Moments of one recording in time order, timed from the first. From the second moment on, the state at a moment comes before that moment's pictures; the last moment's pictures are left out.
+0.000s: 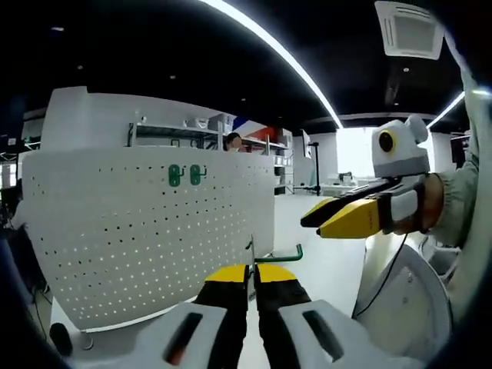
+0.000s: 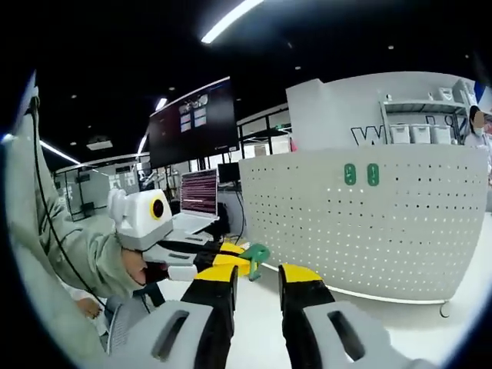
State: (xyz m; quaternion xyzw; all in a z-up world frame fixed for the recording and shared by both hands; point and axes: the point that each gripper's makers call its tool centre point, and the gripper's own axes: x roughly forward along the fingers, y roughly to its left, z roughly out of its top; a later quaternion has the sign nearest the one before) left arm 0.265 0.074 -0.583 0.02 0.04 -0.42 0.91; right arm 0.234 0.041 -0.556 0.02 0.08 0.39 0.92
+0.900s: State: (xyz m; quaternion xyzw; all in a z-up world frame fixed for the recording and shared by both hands) left arm 0.256 0.066 -0.553 -0.01 0.01 -0.43 0.90; right arm 0.239 0.056 -0.540 0.07 0.06 0.40 0.91
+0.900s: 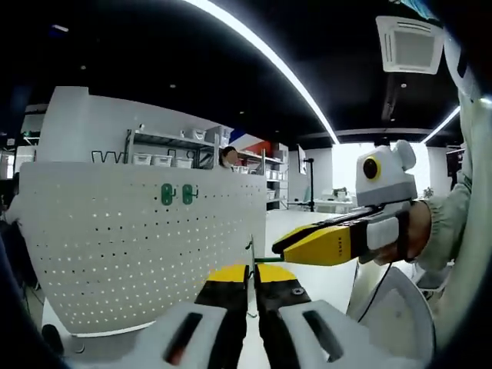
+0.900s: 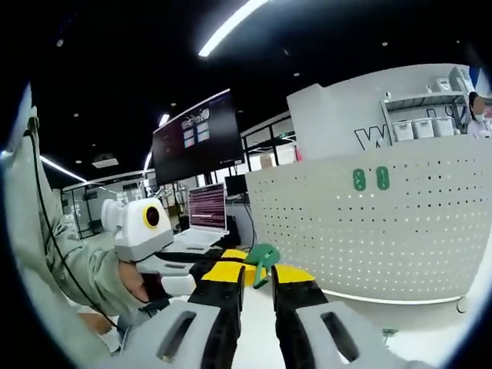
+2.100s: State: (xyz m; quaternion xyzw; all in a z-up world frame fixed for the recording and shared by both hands) left arm 0.250 0.064 -0.533 -0.07 -0.01 -0.41 0.91; right arm 0.243 0.061 -0.522 0.20 0.05 0.39 0.90
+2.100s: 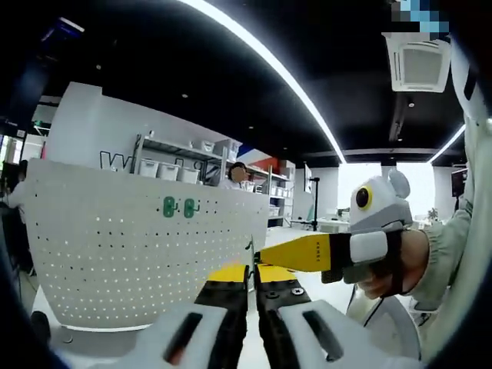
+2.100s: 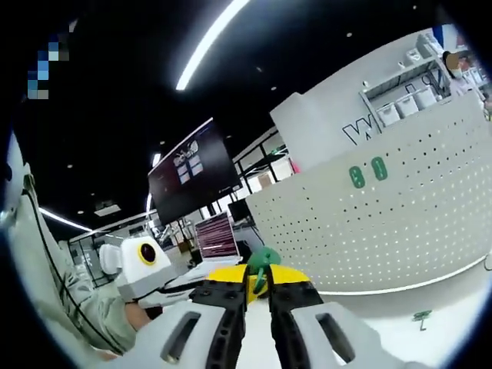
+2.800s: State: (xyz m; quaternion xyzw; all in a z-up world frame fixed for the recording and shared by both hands) left arm 0.247 0.058 -0.531 -0.04 -0.03 -0.39 0.92; right arm 0.244 0.052 -0.522 0.24 0.05 0.37 0.90
